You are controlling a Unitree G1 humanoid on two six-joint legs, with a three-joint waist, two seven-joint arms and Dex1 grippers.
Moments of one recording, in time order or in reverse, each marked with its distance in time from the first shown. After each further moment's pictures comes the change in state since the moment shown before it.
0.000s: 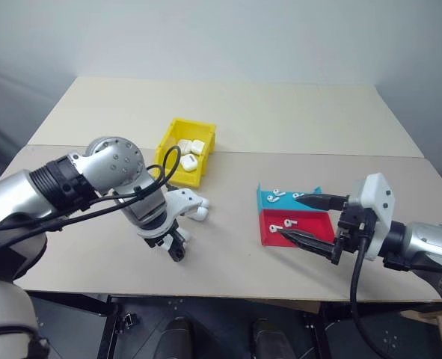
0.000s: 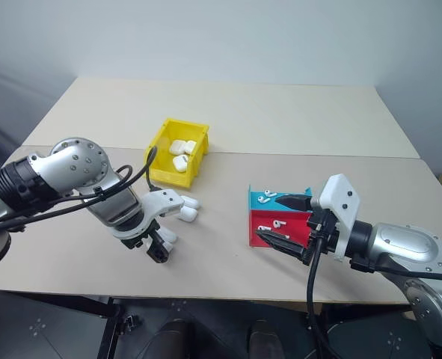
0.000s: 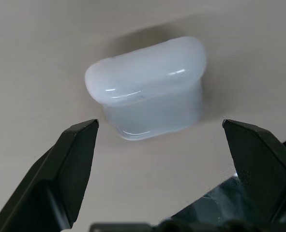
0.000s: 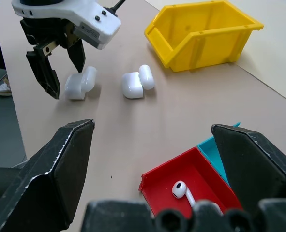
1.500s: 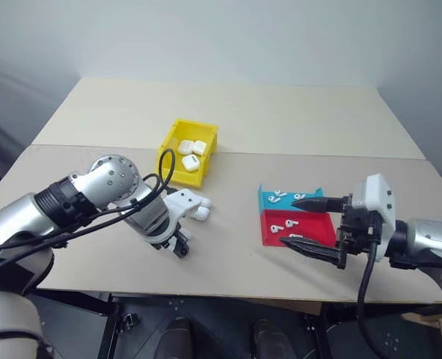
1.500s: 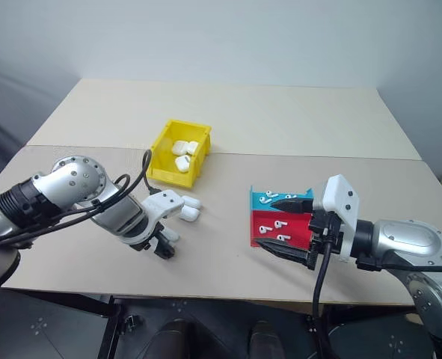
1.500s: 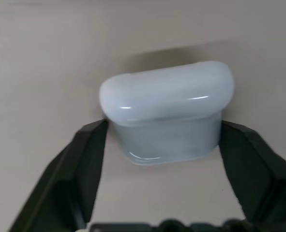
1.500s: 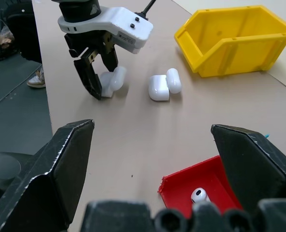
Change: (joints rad) left arm 0.177 -0.013 0.175 -0.039 -0.001 -0.062 0.191; right arm -0.026 -0.025 0.006 0.044 -0.003 -0.020 0.146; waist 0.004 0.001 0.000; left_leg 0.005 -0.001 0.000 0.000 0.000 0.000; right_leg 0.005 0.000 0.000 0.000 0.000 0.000
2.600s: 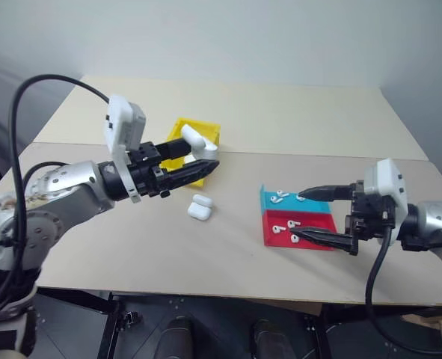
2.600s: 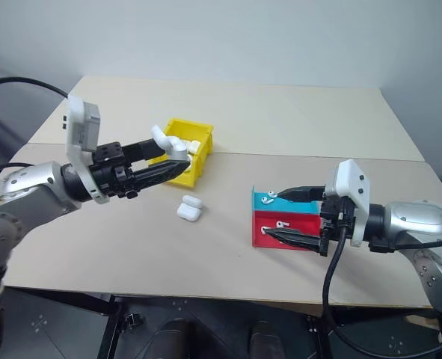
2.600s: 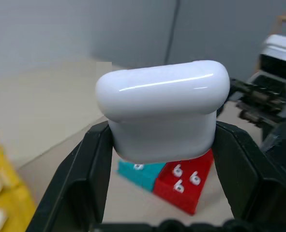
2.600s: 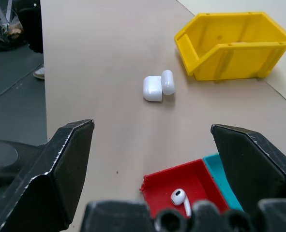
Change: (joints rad) left arm 0.607 -0.040 0.940 -0.413 0.810 -0.818 -1.292; right arm -0.109 -0.079 0.010 0.156 -0.036 -0.068 0.150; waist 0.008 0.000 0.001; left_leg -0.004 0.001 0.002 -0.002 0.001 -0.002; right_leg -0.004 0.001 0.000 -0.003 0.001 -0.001
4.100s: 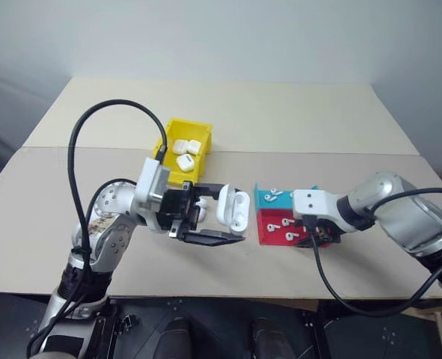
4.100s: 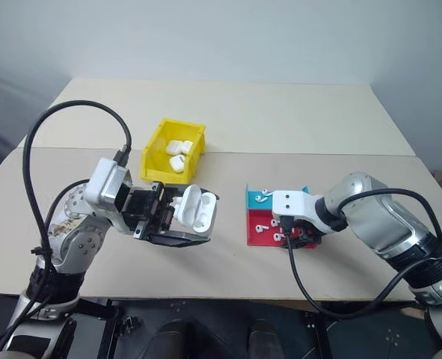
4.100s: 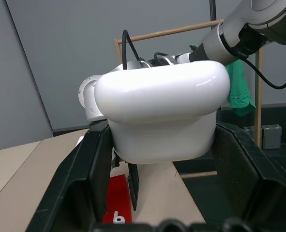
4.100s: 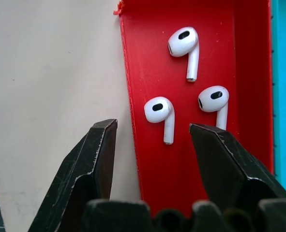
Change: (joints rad) left arm 0.081 -0.378 -0.095 0.086 0.426 -0.368 -0.686; right arm -0.499 -0.050 0.800 0.312 -0.691 0.046 0.245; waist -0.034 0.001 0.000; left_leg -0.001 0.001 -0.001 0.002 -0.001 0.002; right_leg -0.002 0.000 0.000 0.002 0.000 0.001
